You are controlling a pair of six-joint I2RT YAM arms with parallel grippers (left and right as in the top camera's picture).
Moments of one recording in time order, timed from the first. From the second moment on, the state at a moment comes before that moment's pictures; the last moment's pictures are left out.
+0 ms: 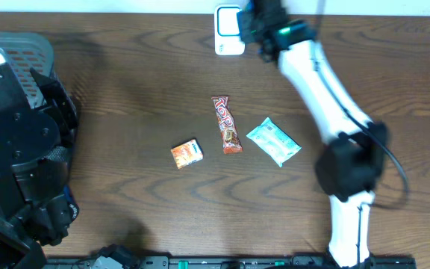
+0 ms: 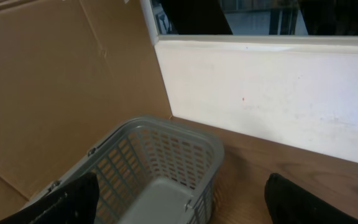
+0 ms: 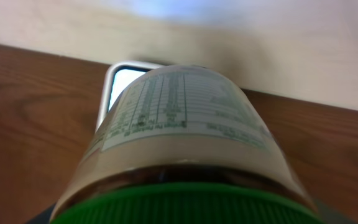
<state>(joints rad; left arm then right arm) -0.52 1.12 1.96 -1.25 -1.03 -0.20 0.35 2.16 2.13 -0.68 0.19 0.08</state>
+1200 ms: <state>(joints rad) -0.52 1.12 1.96 -1.25 -1.03 -0.20 -0.66 2.07 1.64 -0.92 0.21 0.16</state>
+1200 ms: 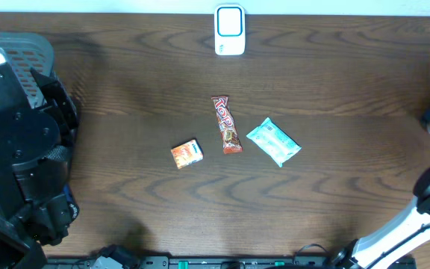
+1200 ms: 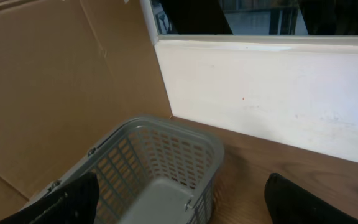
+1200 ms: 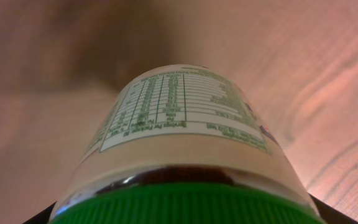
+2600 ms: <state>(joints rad) -0.52 1.12 1.96 -1.25 -1.03 -0.20 -0.51 1.83 1.76 -1.20 -0.55 0.20</state>
